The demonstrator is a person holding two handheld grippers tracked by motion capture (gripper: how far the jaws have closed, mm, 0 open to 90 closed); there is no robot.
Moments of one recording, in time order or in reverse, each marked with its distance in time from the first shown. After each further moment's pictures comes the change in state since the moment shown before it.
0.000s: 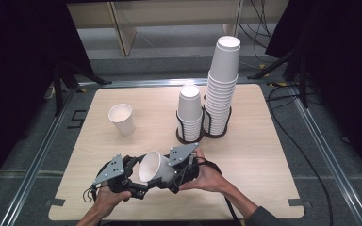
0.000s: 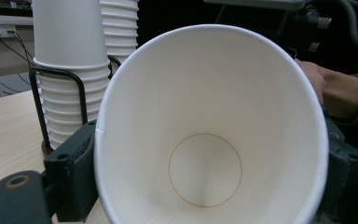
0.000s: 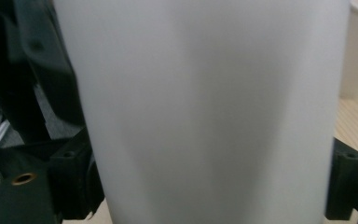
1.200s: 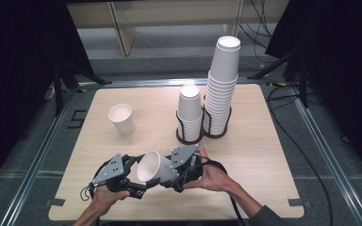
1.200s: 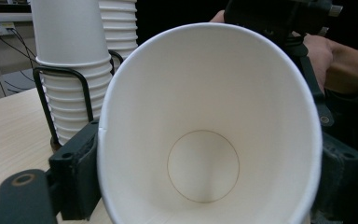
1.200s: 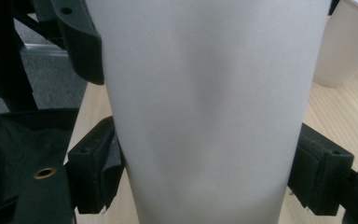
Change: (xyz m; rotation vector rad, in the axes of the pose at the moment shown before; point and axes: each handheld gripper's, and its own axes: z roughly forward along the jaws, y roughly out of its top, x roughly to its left) left arm 0.002 0.005 -0.003 0.043 -0.003 0.042; right arm 0.004 0.004 -0.012 0.086 -0.029 -0.072
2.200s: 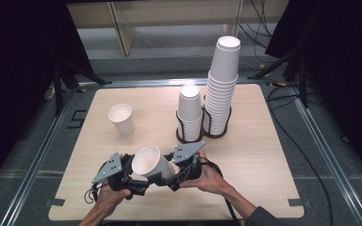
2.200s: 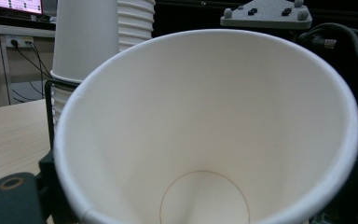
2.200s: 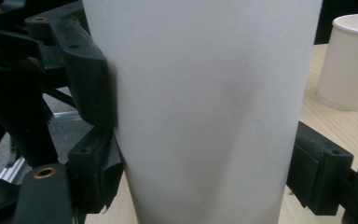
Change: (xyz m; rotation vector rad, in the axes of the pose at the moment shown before) left arm -0.001 -0.005 0.006 -0.122 0.040 -0.090; right arm -0.003 -0.008 0.010 -0.229 0.053 0.153
